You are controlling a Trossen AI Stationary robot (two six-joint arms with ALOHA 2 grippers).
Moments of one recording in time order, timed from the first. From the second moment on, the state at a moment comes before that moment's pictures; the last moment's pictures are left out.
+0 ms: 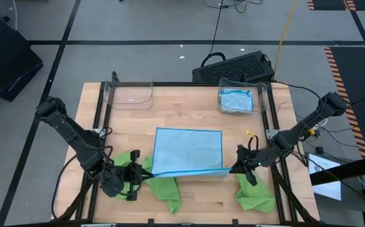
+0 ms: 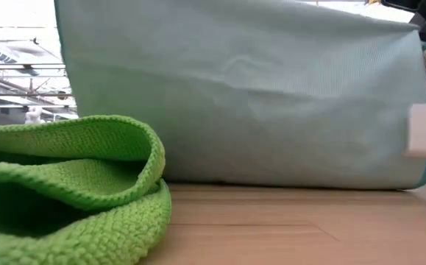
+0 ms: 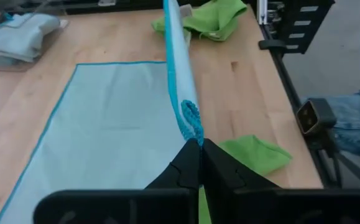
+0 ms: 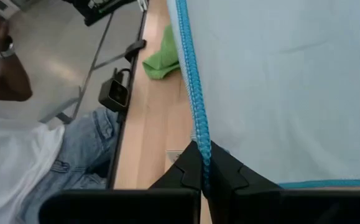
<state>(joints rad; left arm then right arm) -0.78 1.33 0.99 -0.40 -0.62 -0.47 0.63 0.92 0.44 -0.09 0.19 0.76</state>
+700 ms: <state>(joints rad) -0.69 1.33 0.86 -0.30 -0.46 -0.49 0.65 1.13 0.44 -0.01 0.07 0.85</state>
